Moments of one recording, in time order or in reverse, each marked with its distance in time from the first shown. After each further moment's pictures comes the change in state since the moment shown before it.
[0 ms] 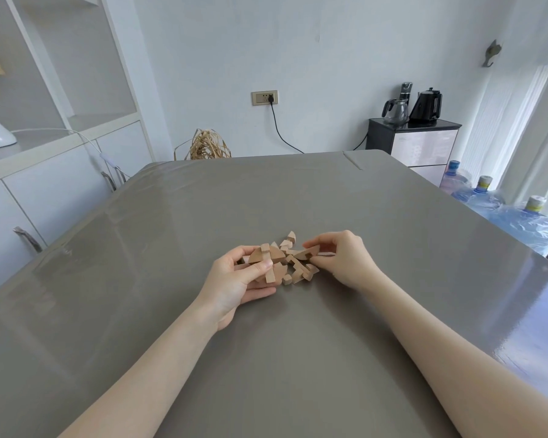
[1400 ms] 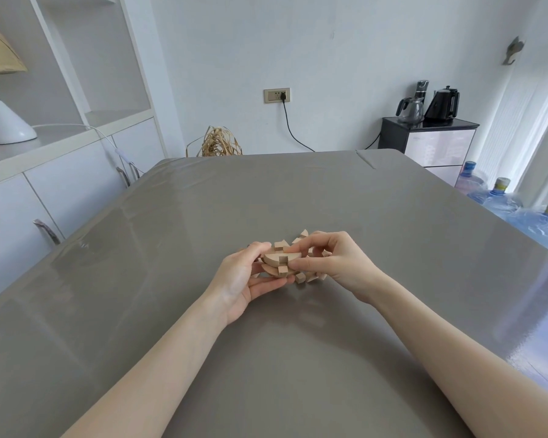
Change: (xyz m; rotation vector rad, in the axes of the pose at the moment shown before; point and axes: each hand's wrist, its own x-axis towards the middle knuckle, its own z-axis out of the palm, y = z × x) left_hand -0.004 0.015 0.000 -0.169 0.035 -0.148; right_hand -0.024 -0.039 0.011 0.399 -0.246 -0.084
